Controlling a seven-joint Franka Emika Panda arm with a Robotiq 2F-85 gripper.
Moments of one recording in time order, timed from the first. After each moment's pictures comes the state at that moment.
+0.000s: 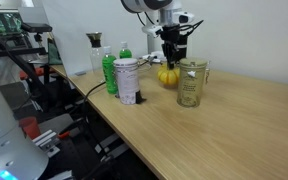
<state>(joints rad) -0.02 0.20 -0.04 -2.15 0.08 2.48 0.28</state>
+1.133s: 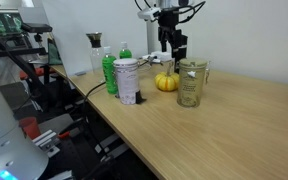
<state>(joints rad) -0.03 0.06 -0.06 -2.18 0.07 2.35 0.24</state>
